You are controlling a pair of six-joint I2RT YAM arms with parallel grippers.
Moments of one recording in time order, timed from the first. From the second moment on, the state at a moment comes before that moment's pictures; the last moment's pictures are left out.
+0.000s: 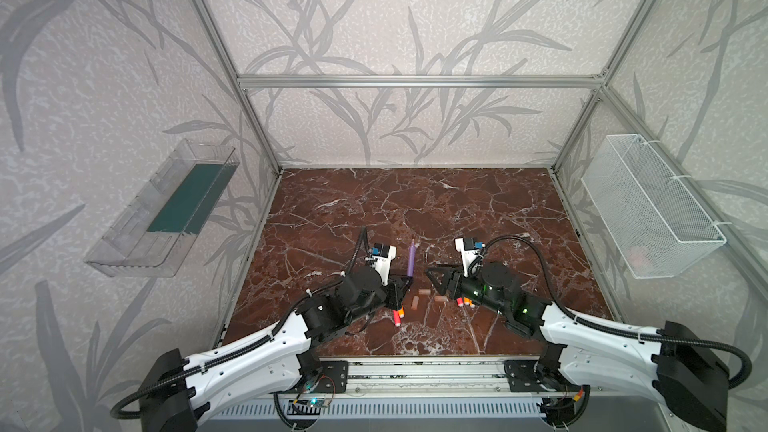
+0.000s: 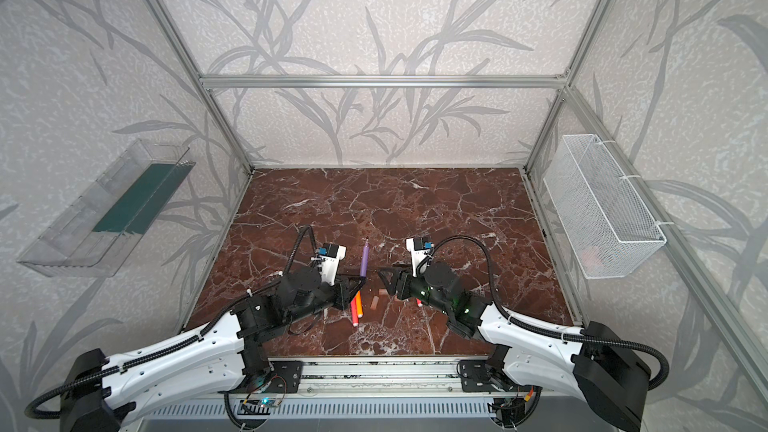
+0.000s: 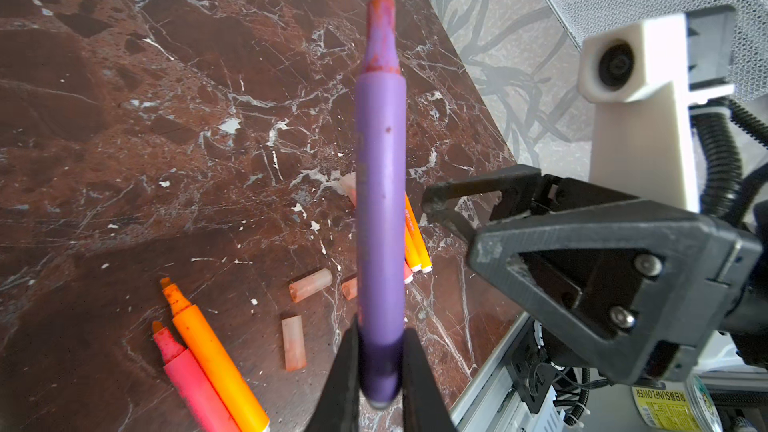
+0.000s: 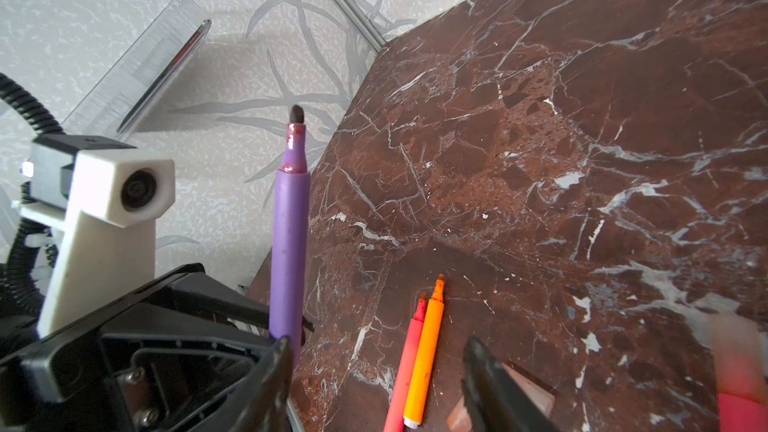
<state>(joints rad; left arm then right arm) -0.96 0.87 0.51 -0.11 -0.06 -0.71 0.91 1.07 0.41 0.42 -0.04 0.79</state>
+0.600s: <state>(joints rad) -0.99 0.90 0.51 -0.06 -0.04 -0.68 0.92 1.16 0.45 0.51 -0.06 0.82</state>
